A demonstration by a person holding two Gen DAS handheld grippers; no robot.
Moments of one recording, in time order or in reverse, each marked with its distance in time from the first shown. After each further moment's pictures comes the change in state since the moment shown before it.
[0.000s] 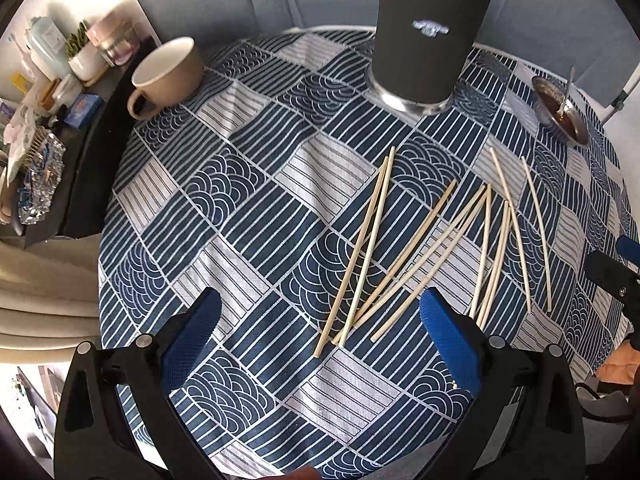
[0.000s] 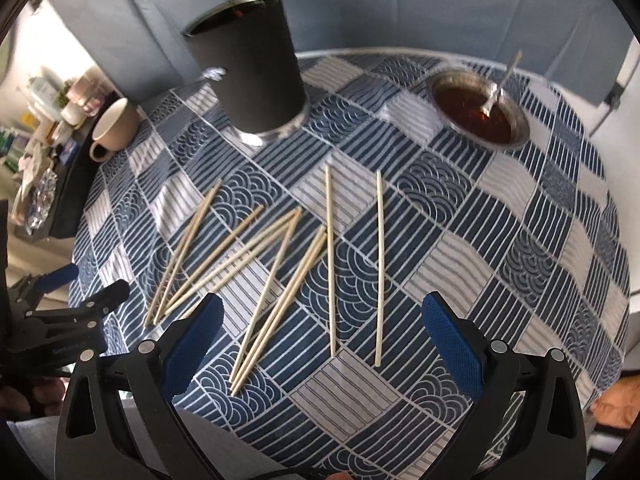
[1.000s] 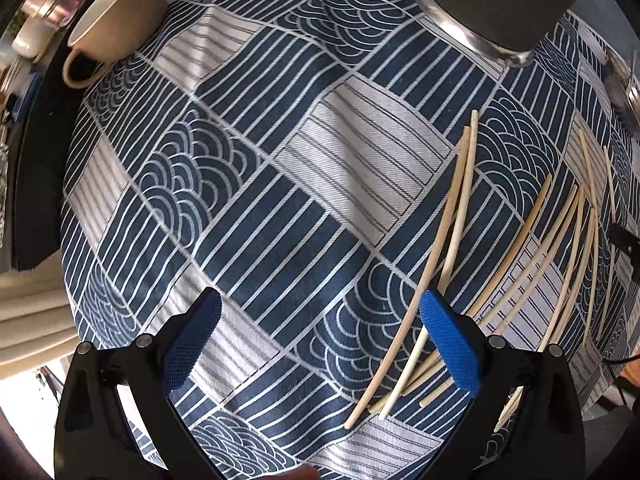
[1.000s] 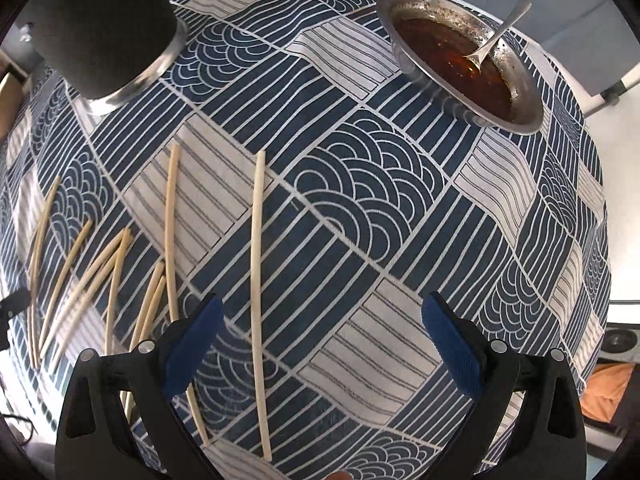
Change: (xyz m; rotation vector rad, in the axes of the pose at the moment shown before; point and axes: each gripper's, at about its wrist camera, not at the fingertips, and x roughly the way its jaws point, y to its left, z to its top) left arm 0.097 0.024 0.038 0.018 0.253 0.031; right arm 0.117 -0.055 0.053 -0.017 0.193 -0.239
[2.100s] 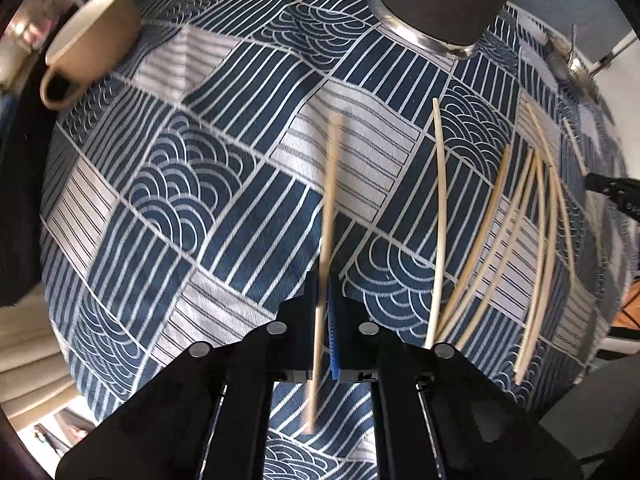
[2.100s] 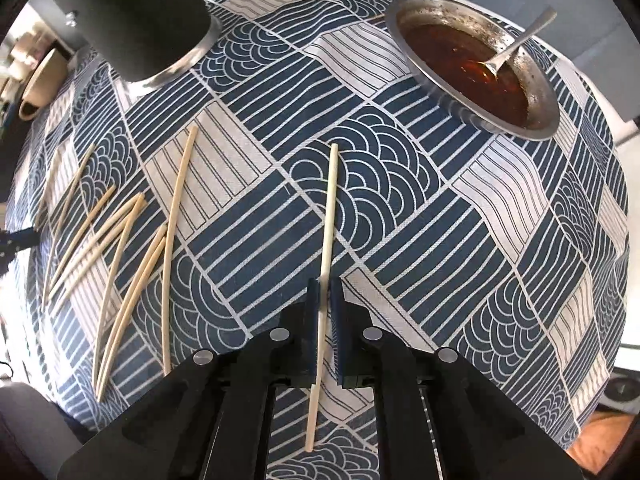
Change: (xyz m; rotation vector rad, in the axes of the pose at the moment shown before) left arm 0.011 0.008 -0.003 0.117 -0.085 -0.191; right arm -0.002 -0.008 -0.026 -0.129 -0.030 0.139
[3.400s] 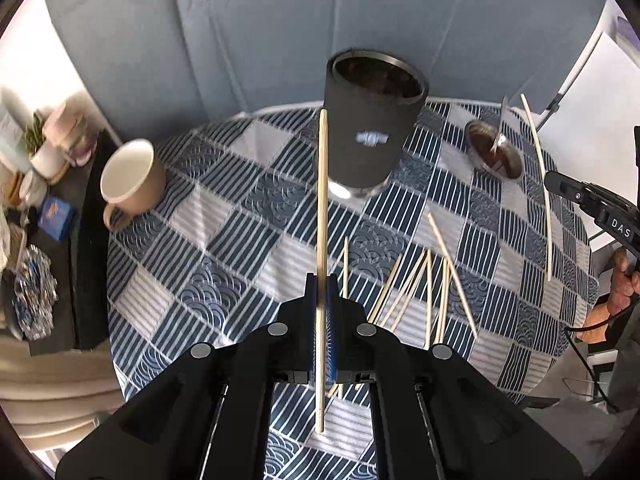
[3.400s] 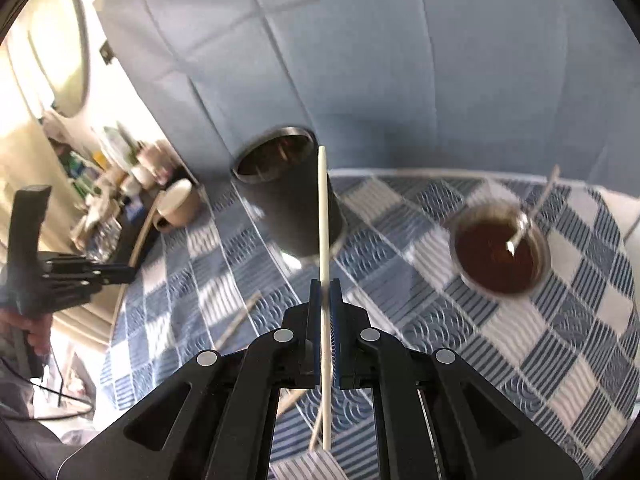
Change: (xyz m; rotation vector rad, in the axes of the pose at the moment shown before) left arm -0.161 -0.067 0.021 0.088 -0.311 0.012; right arm -0.173 0.015 0.021 -0.039 -0.528 0.302
